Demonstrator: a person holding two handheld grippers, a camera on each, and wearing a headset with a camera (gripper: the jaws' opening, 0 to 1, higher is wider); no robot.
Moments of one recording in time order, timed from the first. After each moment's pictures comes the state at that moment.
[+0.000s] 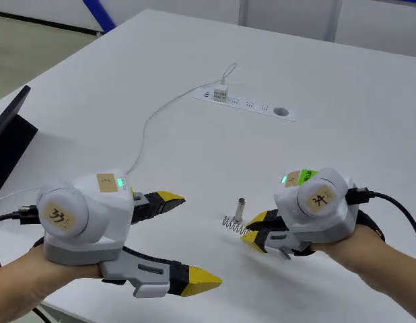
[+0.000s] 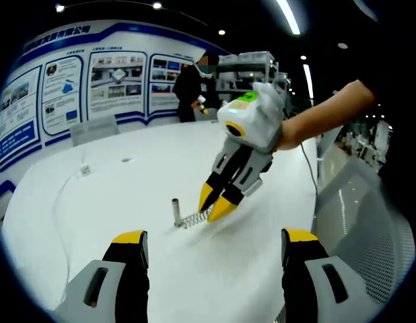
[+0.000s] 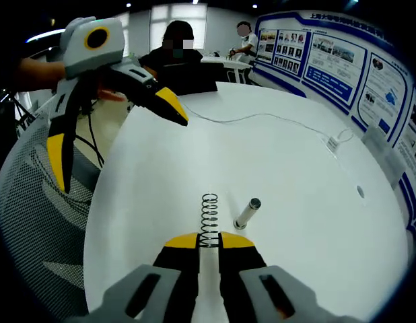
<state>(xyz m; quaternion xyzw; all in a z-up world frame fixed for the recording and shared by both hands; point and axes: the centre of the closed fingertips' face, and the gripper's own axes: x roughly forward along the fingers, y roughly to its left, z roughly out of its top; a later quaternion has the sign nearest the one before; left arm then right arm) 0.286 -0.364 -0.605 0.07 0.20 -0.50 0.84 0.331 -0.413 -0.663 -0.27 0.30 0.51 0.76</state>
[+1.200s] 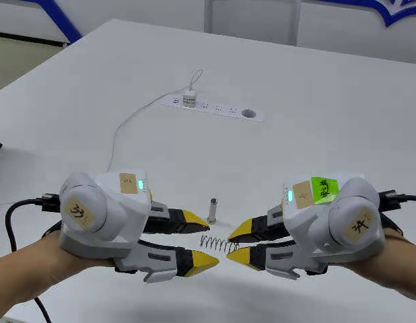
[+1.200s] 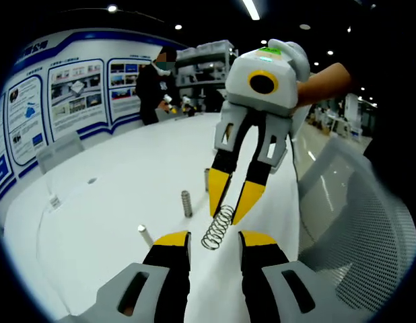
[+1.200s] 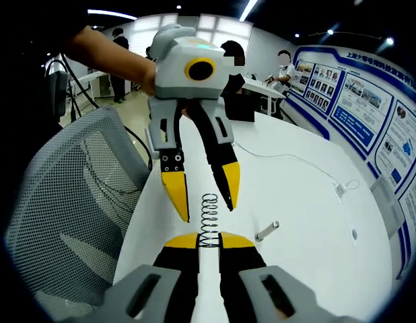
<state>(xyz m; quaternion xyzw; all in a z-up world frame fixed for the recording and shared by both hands) 0.274 -0.411 -0.604 0.14 0.18 -0.59 0.77 0.269 -0.414 -0.610 -0.31 0.21 0.59 0.71</state>
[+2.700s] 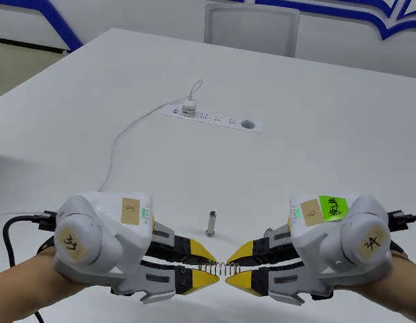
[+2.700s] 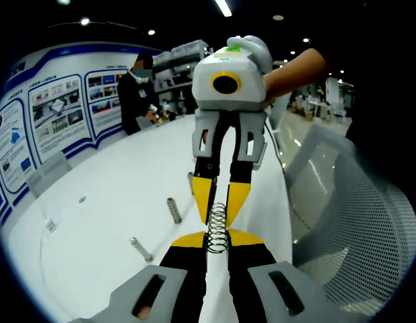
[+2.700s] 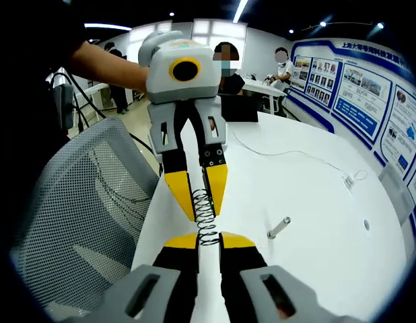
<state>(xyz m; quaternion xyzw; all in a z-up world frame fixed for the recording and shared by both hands) 0.258 -0.416 -0.601 0.18 0.15 -0.64 0.73 0.259 -0.415 -0.611 -0.26 0.24 0.61 0.71</state>
